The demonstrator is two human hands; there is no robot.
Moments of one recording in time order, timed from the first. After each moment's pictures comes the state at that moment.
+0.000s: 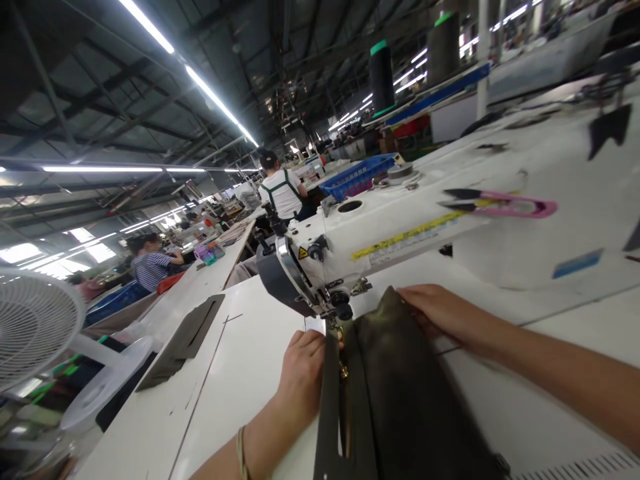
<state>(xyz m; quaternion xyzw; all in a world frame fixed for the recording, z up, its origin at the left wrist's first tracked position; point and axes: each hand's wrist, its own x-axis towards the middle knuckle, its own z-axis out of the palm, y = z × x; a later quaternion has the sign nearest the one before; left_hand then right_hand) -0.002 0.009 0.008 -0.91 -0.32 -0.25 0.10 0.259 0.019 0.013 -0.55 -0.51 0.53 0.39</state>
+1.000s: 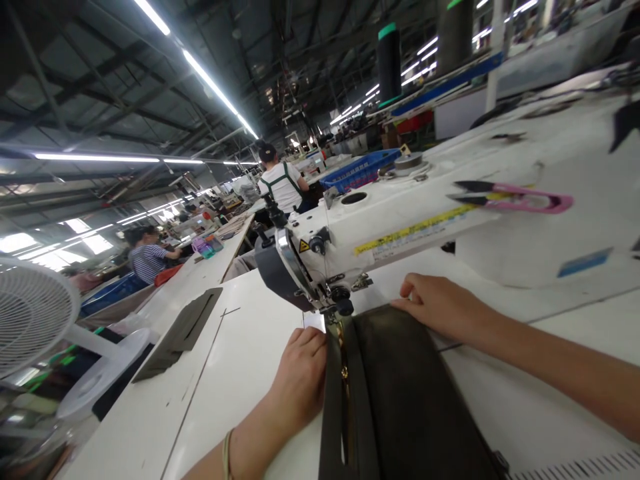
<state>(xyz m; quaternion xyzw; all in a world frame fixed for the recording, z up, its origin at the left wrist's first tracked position) -0.003 -0.003 0.019 -0.92 -0.34 -0.15 0.09 0.264 0.030 0.012 -0.65 -0.69 0.21 0.24</state>
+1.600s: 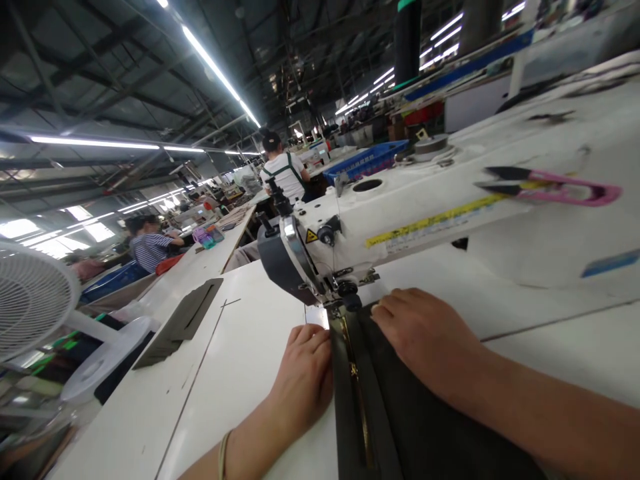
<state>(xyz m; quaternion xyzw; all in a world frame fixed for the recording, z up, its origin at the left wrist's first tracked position) -0.004 -0.012 0.020 -0.91 -0.38 -0.16 0.00 0.224 0.001 0.010 -0.46 -0.85 -0.12 0.23</state>
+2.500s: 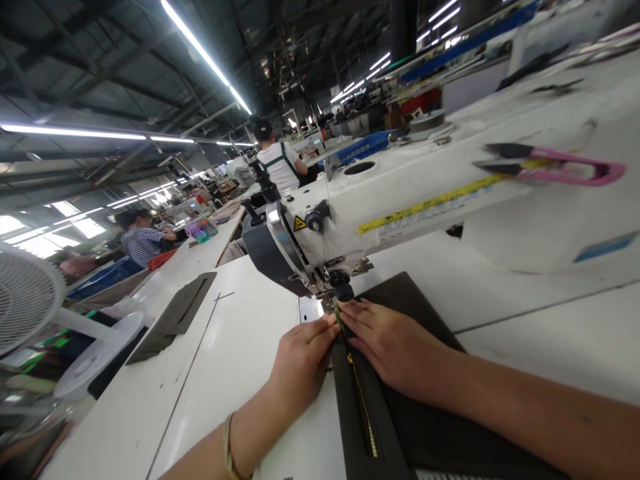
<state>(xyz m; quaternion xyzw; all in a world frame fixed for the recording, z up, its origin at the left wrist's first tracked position) -0.003 0.002 0.002 -0.91 -0.31 -0.26 0.05 0.199 -0.001 -0.020 -0.34 -0.89 -0.06 0.31</state>
